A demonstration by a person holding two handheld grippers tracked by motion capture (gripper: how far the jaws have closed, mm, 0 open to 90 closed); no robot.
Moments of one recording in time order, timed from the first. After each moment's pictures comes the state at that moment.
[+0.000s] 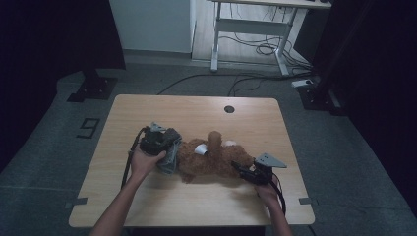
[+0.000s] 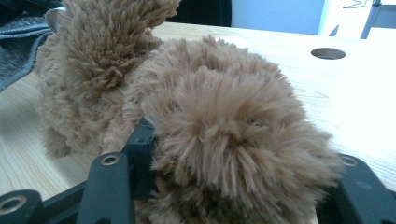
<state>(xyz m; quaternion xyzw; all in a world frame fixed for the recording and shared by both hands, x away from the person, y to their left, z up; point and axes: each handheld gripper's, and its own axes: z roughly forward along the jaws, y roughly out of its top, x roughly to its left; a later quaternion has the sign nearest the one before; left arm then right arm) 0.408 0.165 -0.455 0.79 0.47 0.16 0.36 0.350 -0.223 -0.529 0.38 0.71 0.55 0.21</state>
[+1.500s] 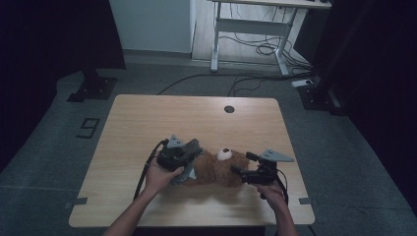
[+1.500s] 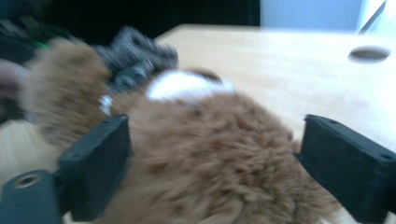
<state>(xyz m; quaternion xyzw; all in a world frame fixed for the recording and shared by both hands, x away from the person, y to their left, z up) 0.354 0.108 -0.458 0.82 0.38 0.12 0.41 0.337 -0.220 -0.486 0.38 0.73 0.55 0.12</state>
